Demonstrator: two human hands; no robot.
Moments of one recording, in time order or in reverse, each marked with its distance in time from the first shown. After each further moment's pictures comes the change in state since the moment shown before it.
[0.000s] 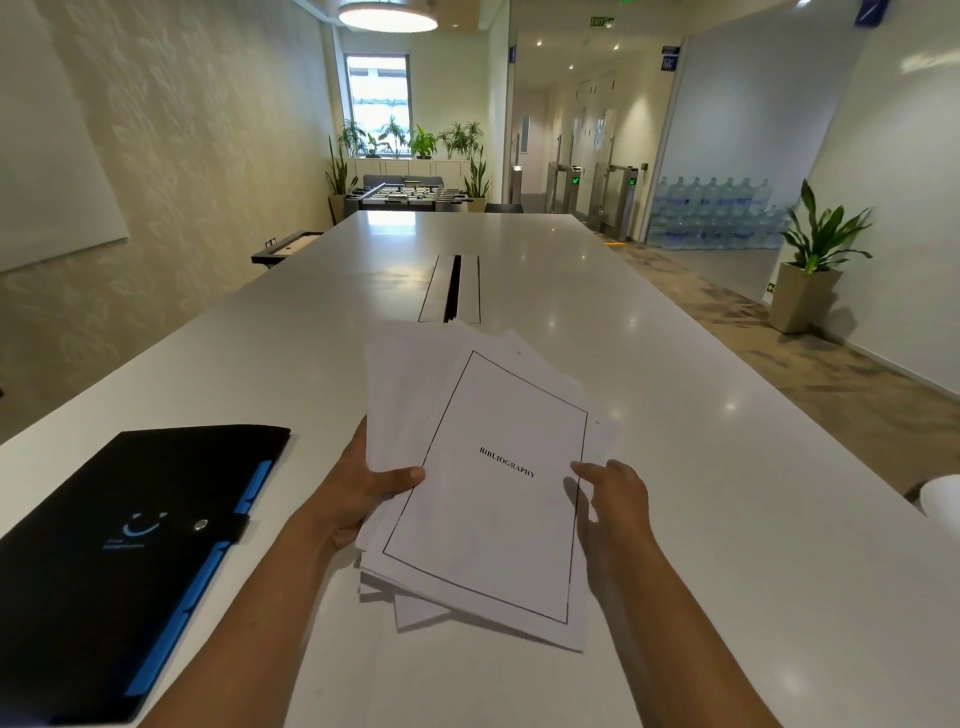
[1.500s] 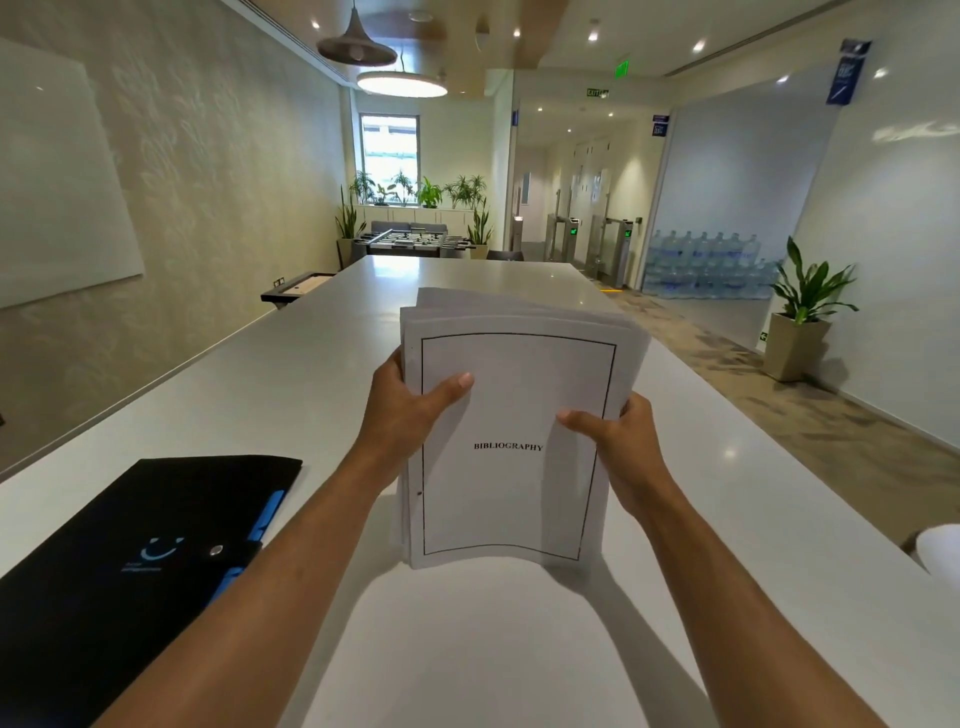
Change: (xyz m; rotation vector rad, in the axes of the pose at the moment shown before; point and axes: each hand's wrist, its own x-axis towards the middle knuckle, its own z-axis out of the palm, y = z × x) left_hand 0.019 0.115 0.050 0.094 0.225 0.392; right_hand -0.026 -0.096 0.043 -0.377 -0.460 -0.713
